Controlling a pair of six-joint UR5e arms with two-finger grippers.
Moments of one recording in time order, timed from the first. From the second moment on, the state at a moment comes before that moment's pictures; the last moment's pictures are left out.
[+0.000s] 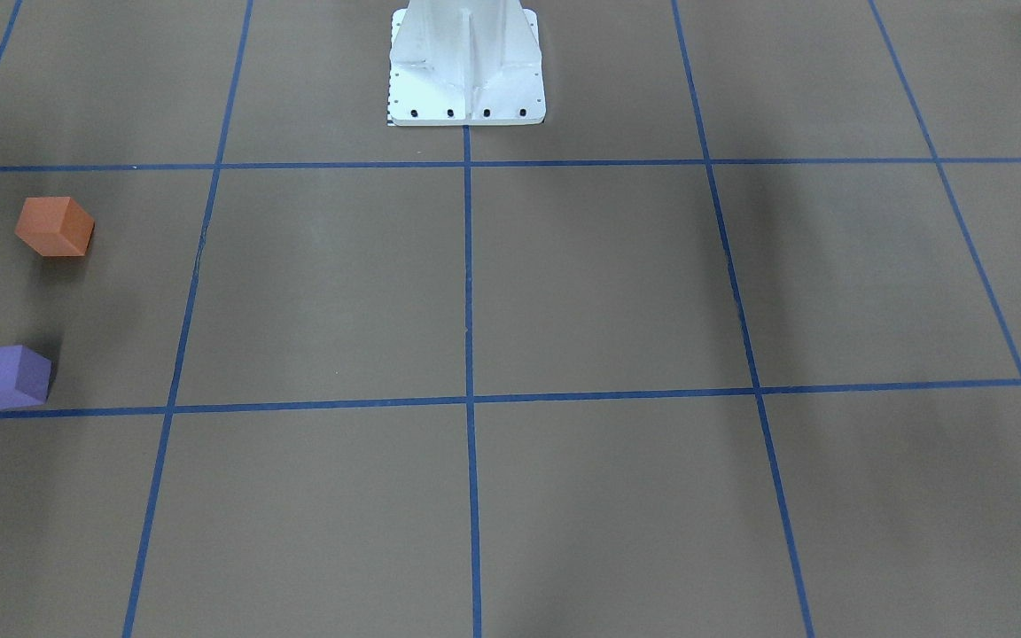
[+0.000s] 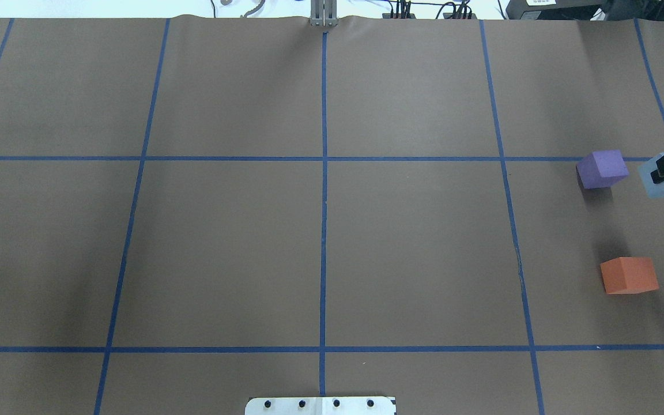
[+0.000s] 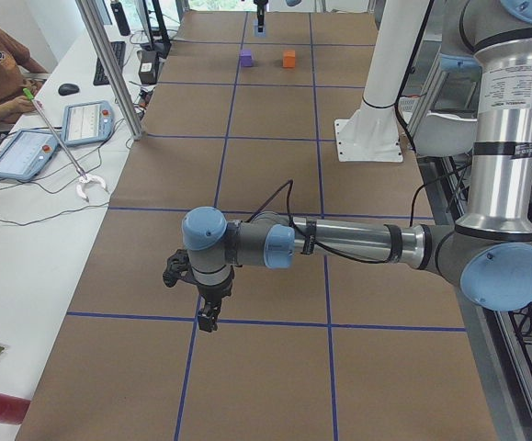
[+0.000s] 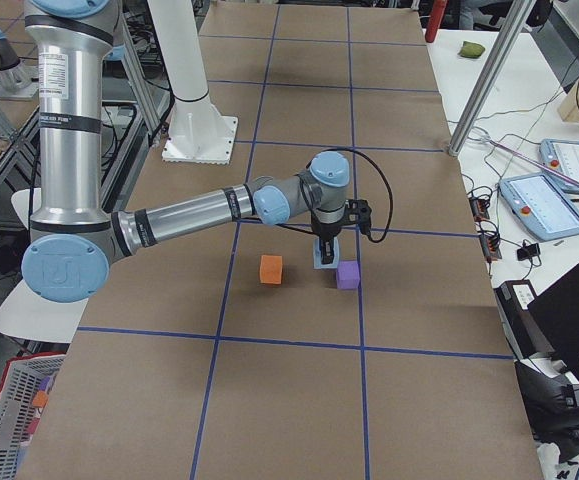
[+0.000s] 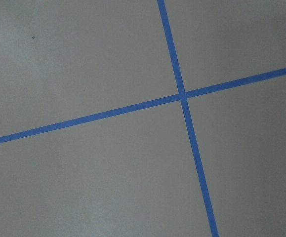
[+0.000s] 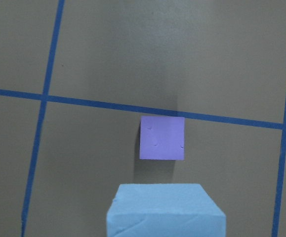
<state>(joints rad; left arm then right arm) -1.55 -1.58 -1.63 -1.55 -2.24 0.20 1.18 -1.63 1.89 -1.43 2.25 0.48</state>
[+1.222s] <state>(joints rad) -1.55 -1.58 -1.62 -1.56 -2.23 0.20 1.01 -1.58 1.71 -1.35 2.23 0.60</state>
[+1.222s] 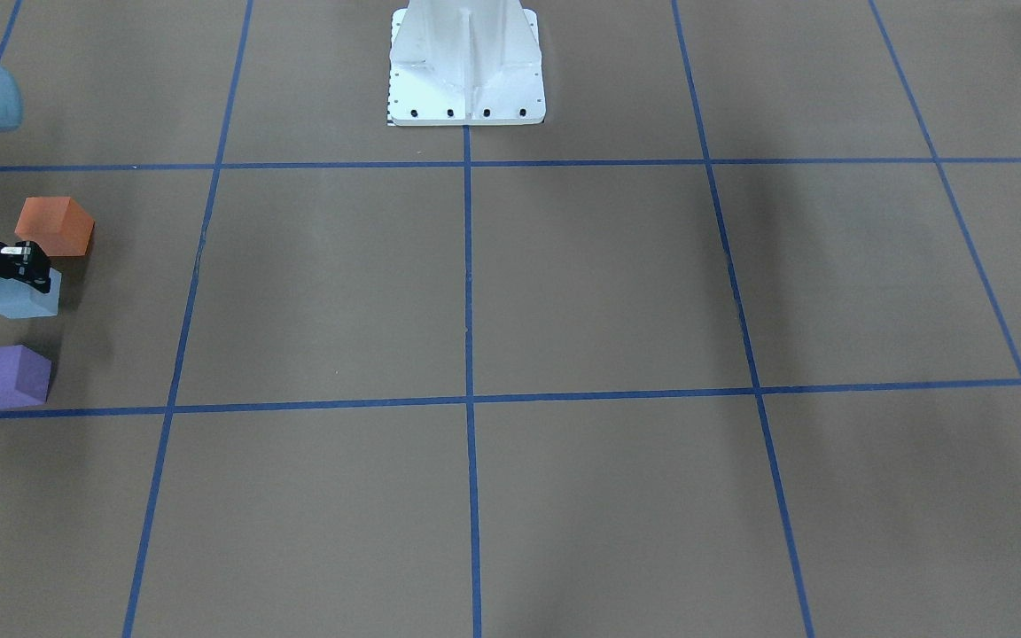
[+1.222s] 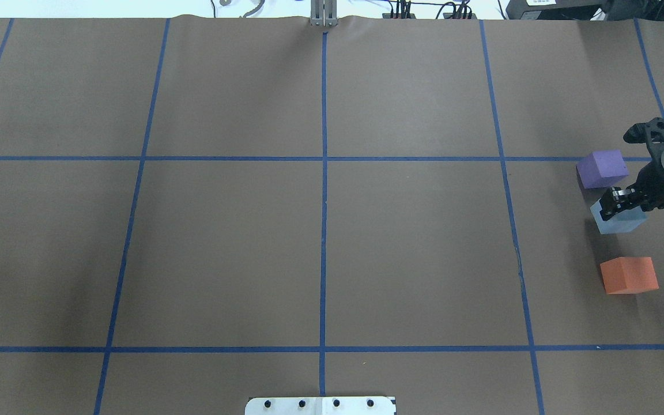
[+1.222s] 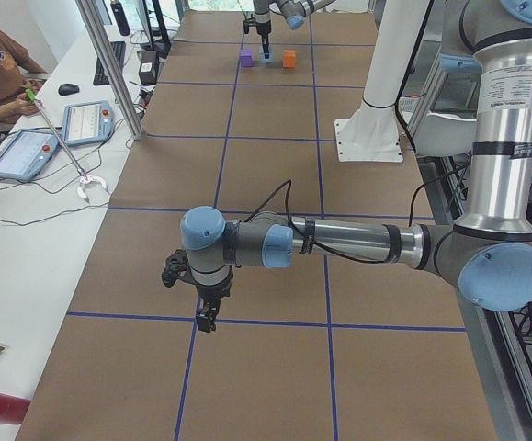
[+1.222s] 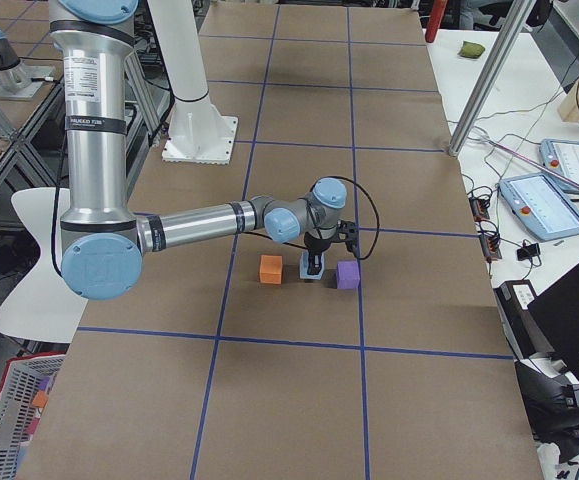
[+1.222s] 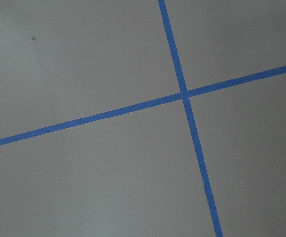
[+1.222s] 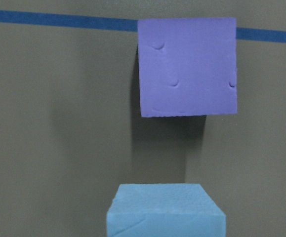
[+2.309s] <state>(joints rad) -1.55 -1.58 -1.62 -1.56 -2.23 0.20 1.01 -1.54 1.66 -1.35 2.23 0.66</state>
